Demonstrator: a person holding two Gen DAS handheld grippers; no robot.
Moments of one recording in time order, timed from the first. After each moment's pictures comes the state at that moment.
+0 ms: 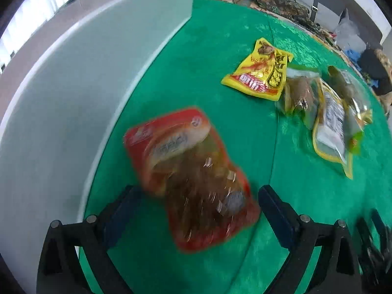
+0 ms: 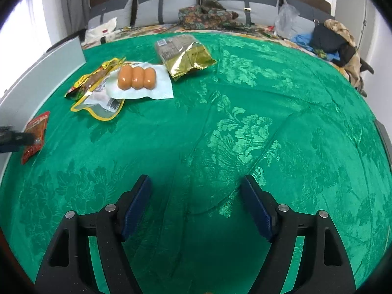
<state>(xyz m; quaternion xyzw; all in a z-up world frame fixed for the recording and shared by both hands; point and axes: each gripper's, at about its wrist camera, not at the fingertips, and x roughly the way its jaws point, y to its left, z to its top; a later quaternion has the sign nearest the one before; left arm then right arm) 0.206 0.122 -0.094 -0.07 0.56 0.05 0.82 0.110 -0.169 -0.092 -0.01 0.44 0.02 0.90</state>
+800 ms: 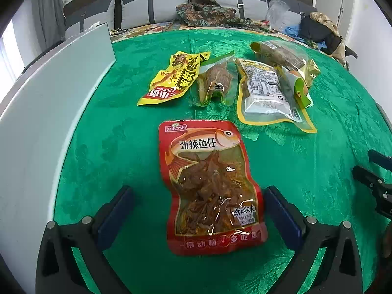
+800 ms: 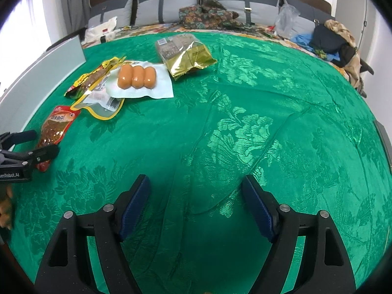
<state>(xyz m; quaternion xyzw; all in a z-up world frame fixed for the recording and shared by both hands) 0.171 0.075 -0.100 0.04 0.46 -0.10 0.88 0.109 -0.169 -0.092 -0.01 0.44 0.02 0.90</state>
